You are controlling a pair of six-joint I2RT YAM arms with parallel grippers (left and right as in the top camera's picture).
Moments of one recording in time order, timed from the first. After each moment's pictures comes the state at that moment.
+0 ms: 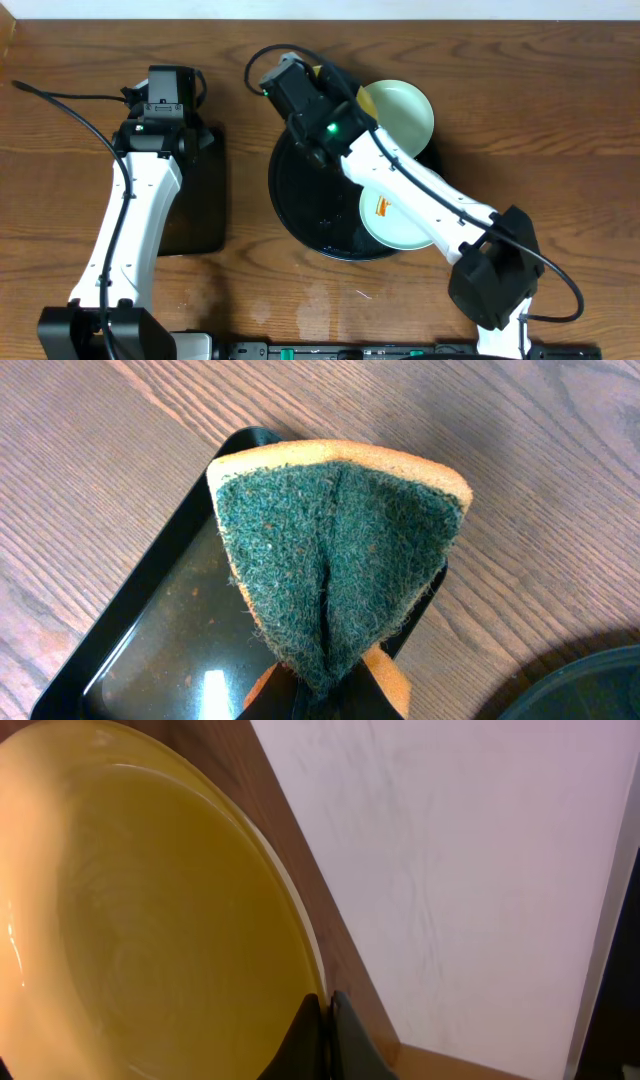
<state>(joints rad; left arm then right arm) -0.02 1.51 1.27 -0.83 -0.33 -0.59 0.79 2.03 1.83 -0.63 0.86 -0.61</state>
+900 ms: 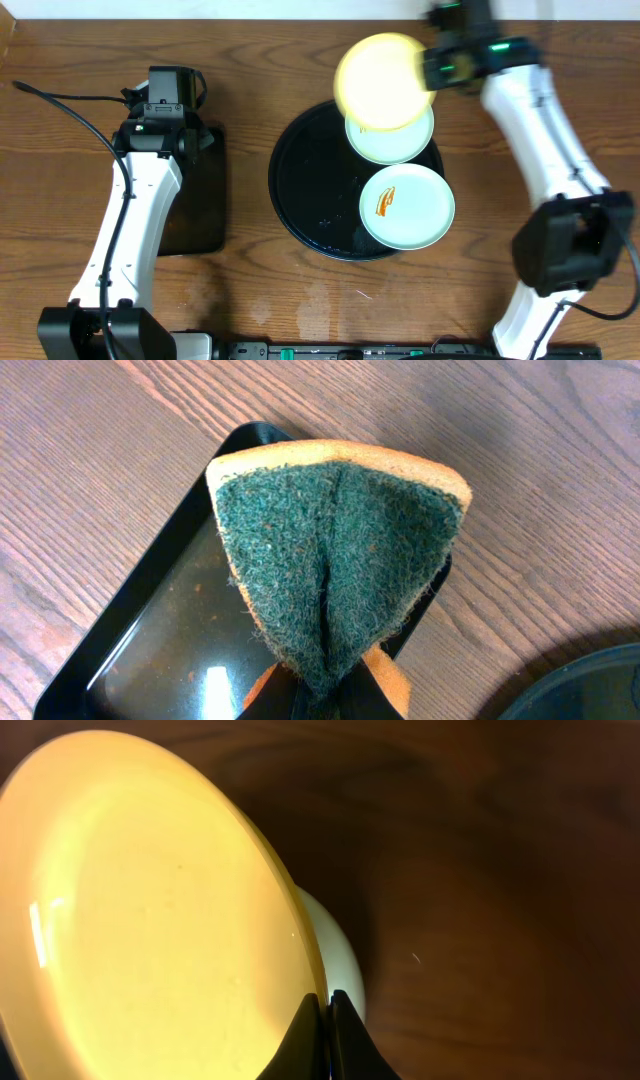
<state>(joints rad) -0.02 1.51 1.27 -0.84 -0.33 -0.59 0.15 1.99 1.85 -0.84 -0.13 0.01</state>
